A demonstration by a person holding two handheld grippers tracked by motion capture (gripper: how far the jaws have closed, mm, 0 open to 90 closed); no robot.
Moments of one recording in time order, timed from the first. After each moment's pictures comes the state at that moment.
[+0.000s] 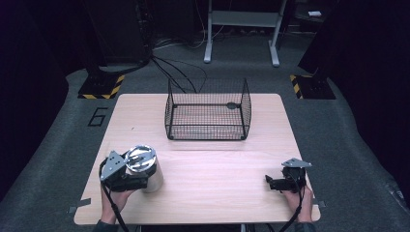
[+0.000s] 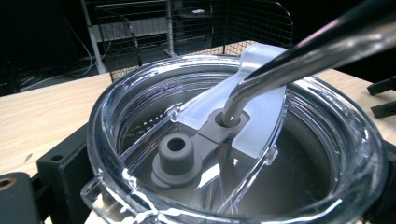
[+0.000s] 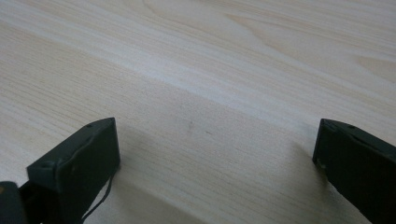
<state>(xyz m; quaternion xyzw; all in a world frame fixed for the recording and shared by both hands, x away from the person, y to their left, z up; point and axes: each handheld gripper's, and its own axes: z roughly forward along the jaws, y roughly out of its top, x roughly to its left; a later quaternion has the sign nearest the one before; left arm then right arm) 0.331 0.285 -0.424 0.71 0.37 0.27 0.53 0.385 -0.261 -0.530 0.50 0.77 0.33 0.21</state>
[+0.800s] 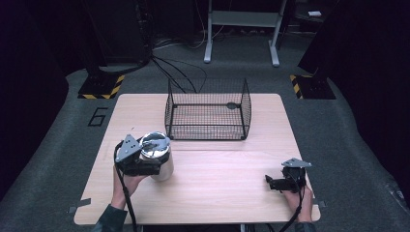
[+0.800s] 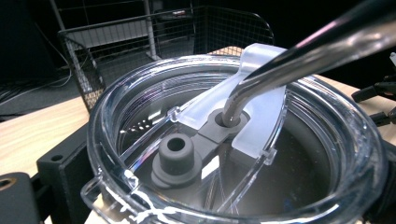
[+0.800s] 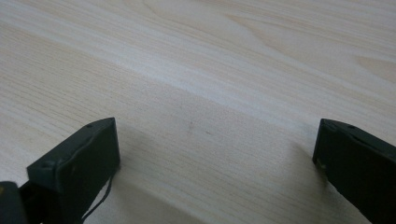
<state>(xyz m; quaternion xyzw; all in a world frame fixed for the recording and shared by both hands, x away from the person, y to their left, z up) 0.368 0.252 -0.398 0.73 0.34 0.26 0.53 0.386 -0.261 -0.530 0.49 0.78 0.33 0.21</state>
